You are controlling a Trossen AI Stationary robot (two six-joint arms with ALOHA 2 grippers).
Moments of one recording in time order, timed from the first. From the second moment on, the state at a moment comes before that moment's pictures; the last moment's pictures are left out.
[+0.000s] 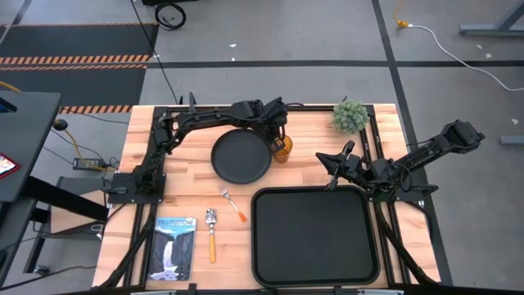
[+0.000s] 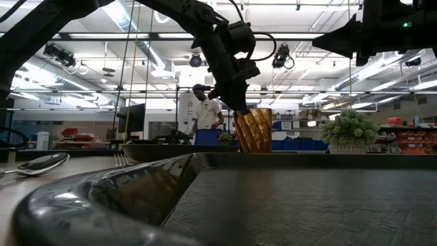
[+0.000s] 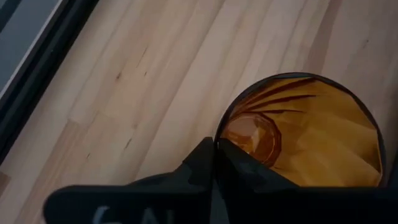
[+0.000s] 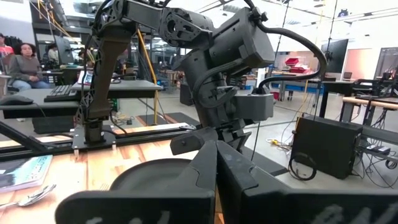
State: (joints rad) left arm 0.34 2.15 1.88 -0.75 -0.03 -0.09; right arm 0.33 0.90 0.12 1.00 0.81 -0.20
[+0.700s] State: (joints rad) left arm 0.32 2.18 1.88 -0.73 -0.03 -0.10; right arm 0.33 0.90 0.12 1.02 0.80 -0.20
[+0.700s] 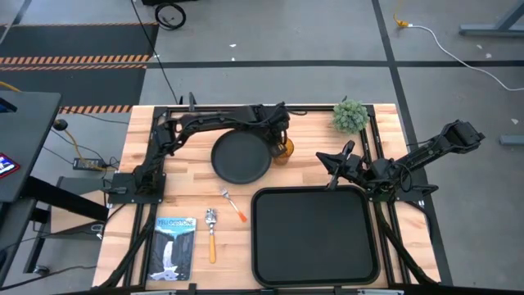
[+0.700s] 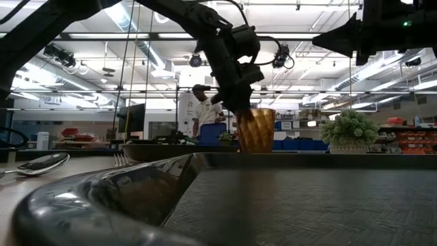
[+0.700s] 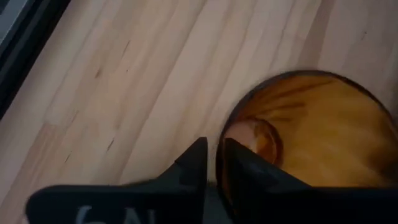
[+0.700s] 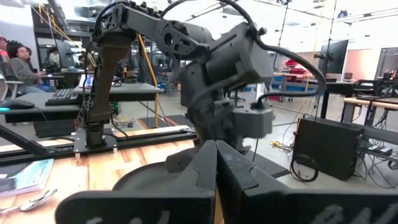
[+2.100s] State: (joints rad) left arm 0.00 2.24 2.08 -0.78 0.11 -0.20; right arm 0.15 0.72 0.45 -0.04 0.78 0.10
